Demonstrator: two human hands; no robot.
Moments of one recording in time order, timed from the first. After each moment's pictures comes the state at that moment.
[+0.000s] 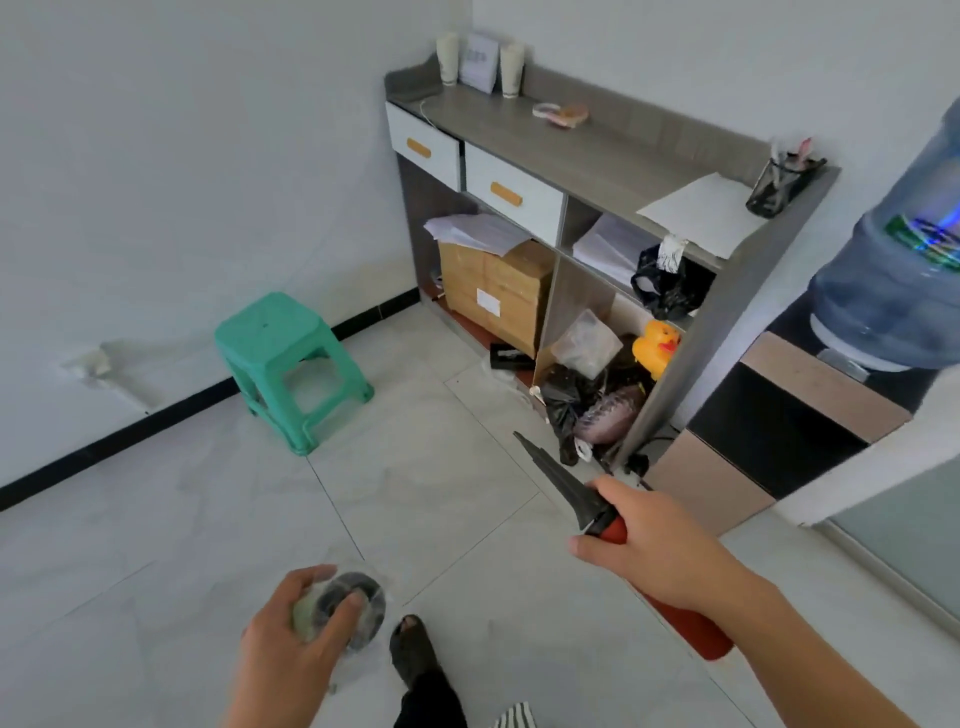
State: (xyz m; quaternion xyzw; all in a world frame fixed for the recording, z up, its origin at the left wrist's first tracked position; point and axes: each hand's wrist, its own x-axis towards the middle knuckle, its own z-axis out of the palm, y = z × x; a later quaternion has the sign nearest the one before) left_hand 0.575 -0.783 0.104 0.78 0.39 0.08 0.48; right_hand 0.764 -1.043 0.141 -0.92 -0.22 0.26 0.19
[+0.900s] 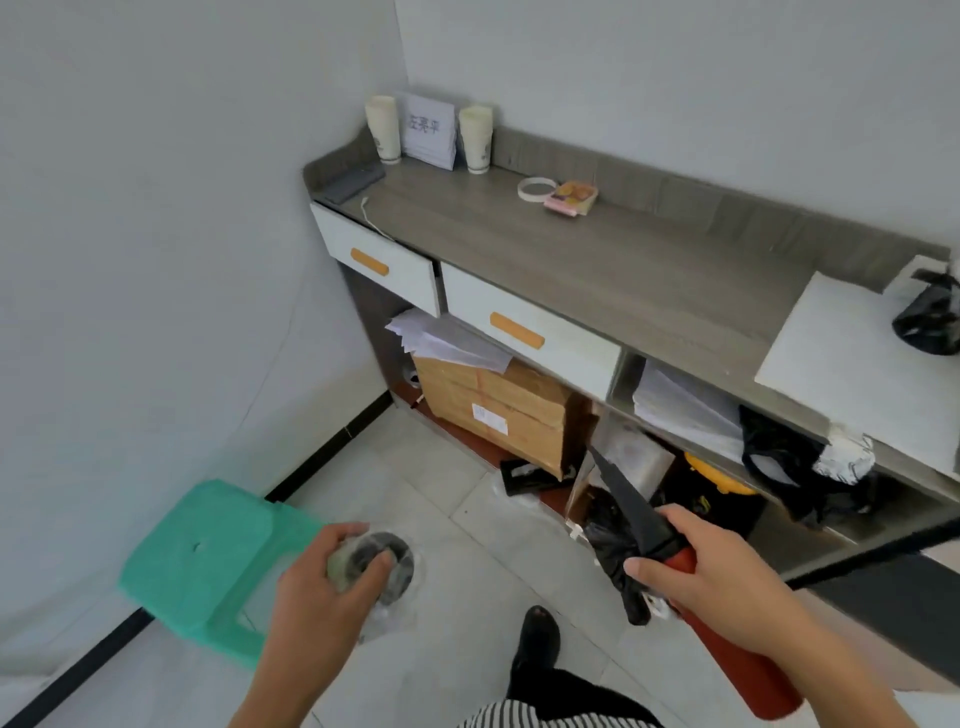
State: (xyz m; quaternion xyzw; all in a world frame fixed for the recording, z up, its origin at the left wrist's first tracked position) left_hand 1.109 -0.501 0.113 0.85 0.24 0.06 0.46; right_hand 1.190 -0.834 0.121 -0.89 -0.03 0.28 0.36
